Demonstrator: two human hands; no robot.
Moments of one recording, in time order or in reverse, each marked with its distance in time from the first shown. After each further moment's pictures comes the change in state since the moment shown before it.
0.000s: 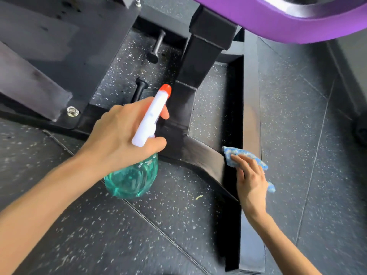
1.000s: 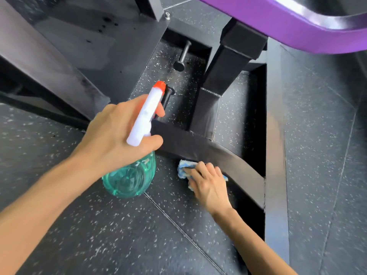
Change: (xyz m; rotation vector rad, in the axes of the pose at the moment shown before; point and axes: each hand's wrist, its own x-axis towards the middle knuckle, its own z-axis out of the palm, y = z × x) left_hand -0.025 -0.025 -0.042 0.061 0.104 -0.029; right_hand -0.022 -0.110 0.073 -0.143 -0.077 -0.619
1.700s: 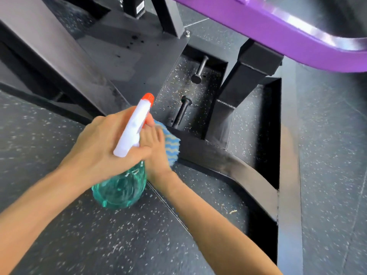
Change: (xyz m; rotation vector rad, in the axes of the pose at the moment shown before) left_hand -0.030 -0.018 -0.032 0.014 0.083 -0.111; right_hand 0.143 -0.140 0.036 0.356 0.019 0.097
